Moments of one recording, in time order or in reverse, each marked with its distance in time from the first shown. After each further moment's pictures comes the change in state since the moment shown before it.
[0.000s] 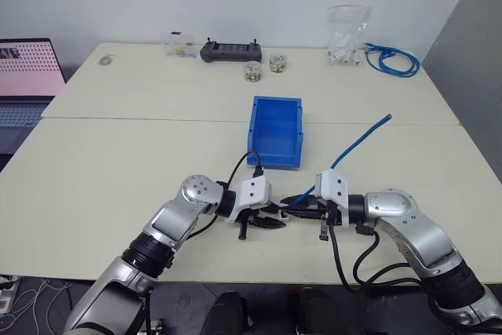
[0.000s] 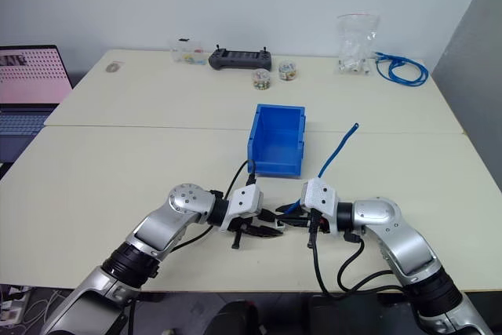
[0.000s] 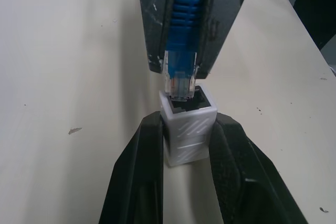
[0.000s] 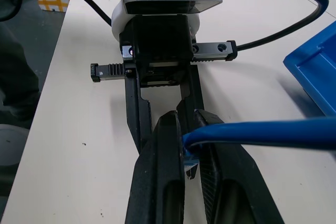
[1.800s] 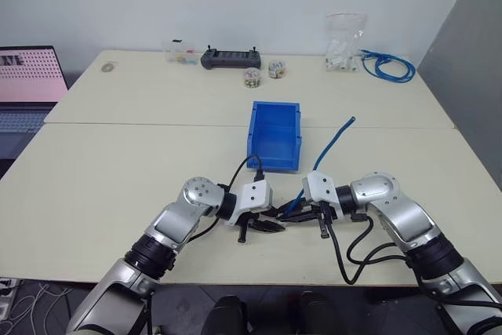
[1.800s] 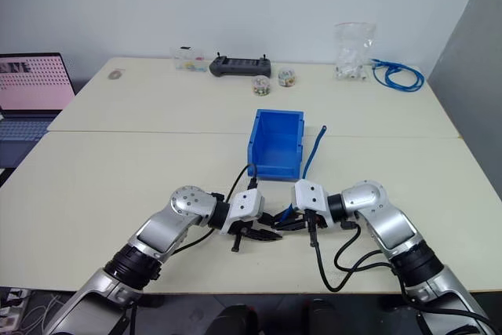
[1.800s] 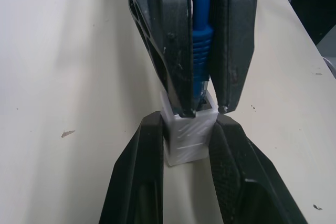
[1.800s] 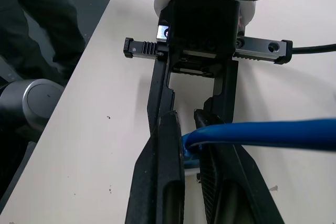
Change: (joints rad) left arm 0.012 -0.019 0.006 0.023 0.038 -0.017 -0.021; right arm -0.165 0.033 0.098 0.270 -0.082 -0.110 0.267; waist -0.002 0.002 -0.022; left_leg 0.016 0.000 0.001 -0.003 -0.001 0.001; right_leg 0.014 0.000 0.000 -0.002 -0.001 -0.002
